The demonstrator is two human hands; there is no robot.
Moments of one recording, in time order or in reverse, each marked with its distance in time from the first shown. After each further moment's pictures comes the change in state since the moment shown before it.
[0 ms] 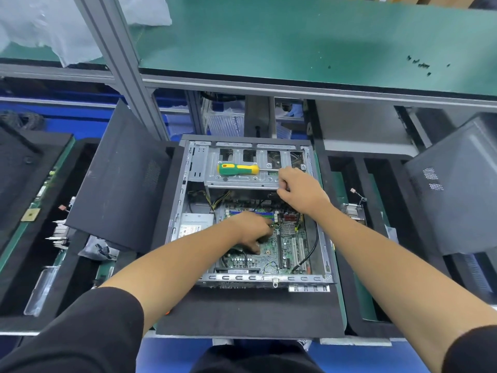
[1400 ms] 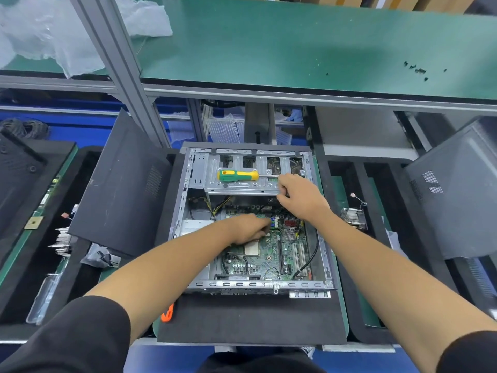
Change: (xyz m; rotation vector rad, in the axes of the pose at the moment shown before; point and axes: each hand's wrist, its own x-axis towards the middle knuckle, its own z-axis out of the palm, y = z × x) left_hand -0.010 -0.019 0.002 -0.435 0.108 -0.087; right_hand -0.001 -0.003 -0.001 -0.015 0.004 -0.007
